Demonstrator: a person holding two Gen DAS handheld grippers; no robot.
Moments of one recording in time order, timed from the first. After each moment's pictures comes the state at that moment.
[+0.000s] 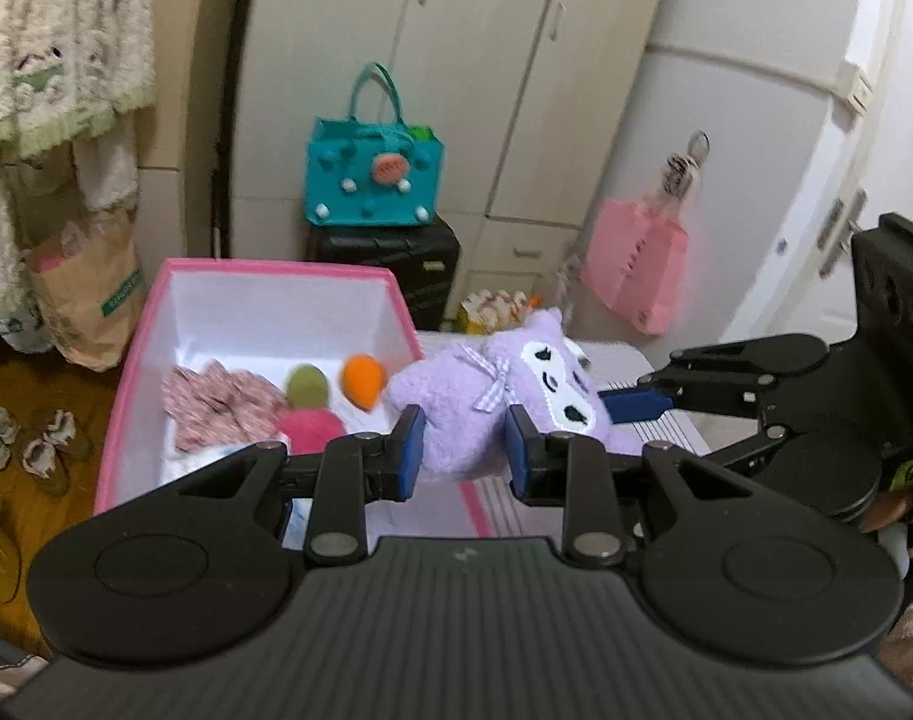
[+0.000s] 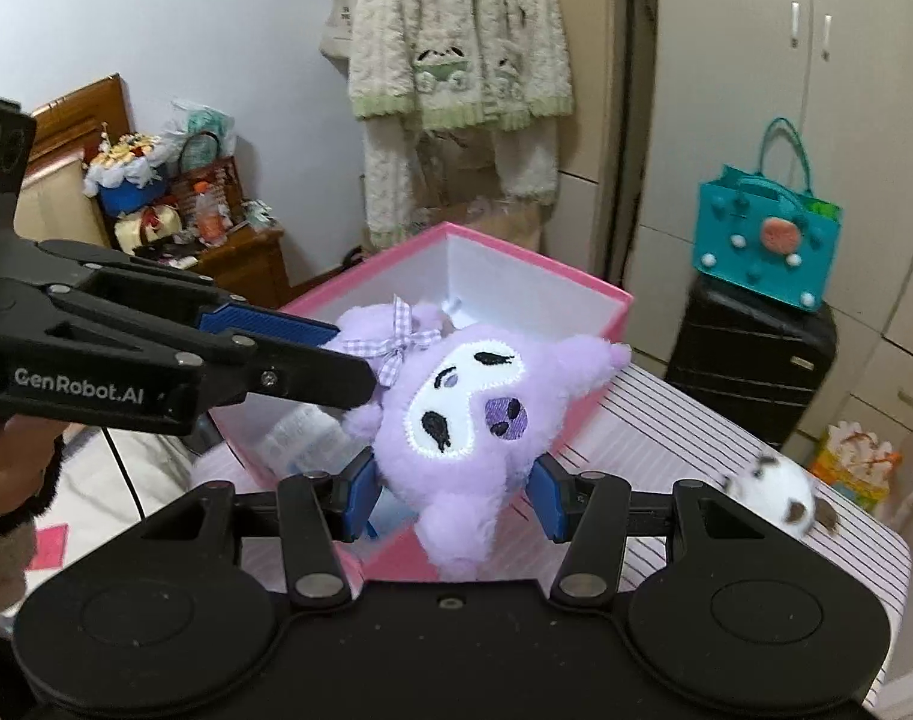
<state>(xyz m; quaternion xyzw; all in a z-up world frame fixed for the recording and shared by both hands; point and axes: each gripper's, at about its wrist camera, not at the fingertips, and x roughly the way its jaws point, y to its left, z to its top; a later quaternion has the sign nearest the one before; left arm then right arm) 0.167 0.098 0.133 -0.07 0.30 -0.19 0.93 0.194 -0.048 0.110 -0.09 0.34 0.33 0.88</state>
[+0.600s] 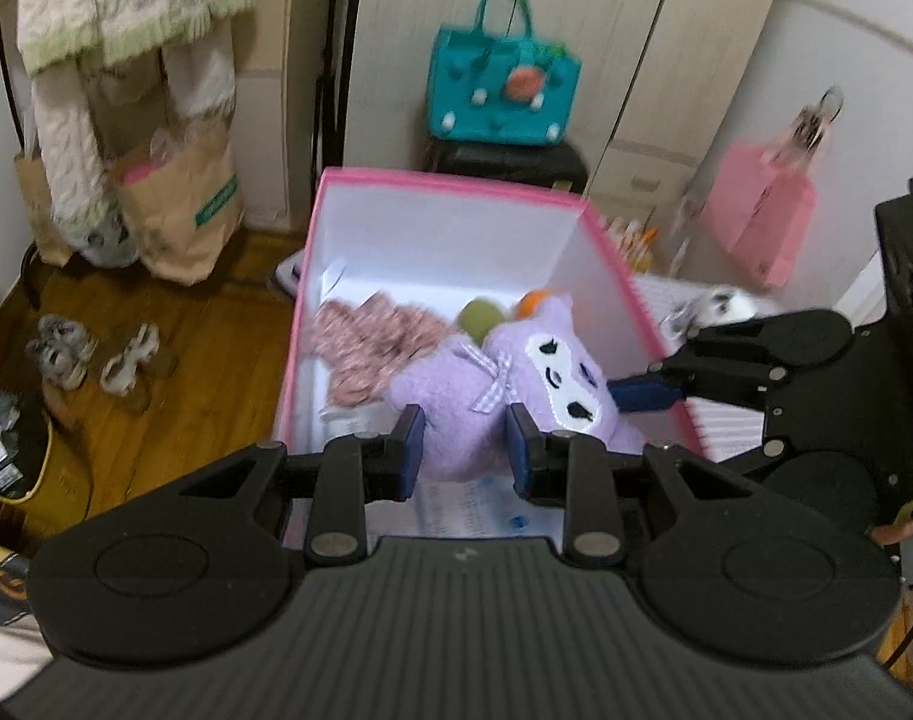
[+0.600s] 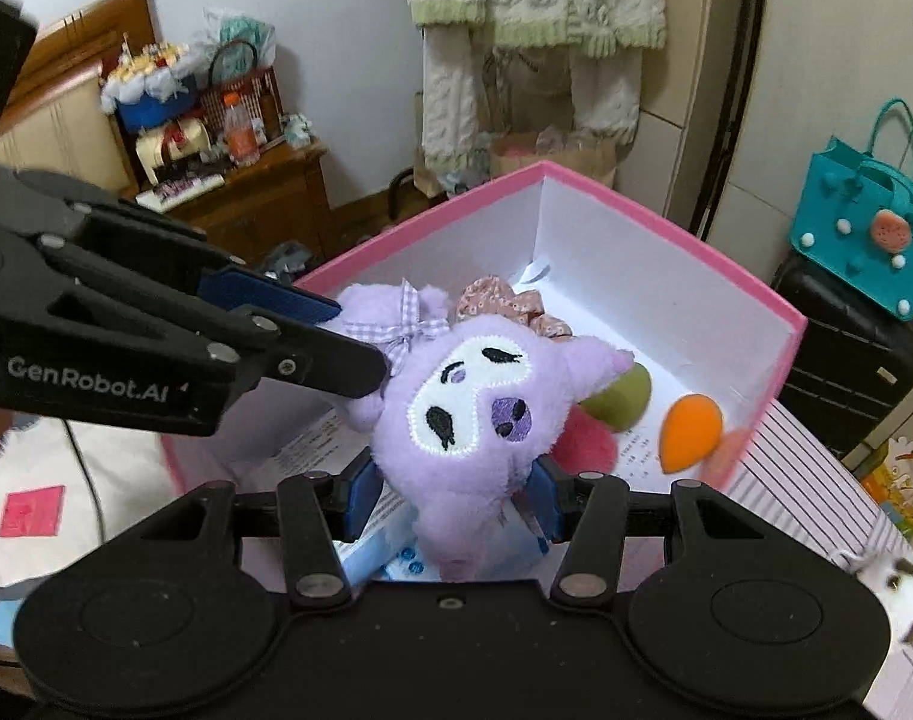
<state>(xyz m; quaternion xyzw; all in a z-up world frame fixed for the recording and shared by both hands) 0.243 0.172 0.092 -0.06 0.42 -0.10 0.90 0.264 0.051 0.059 -0.15 0.40 0.36 0.83</state>
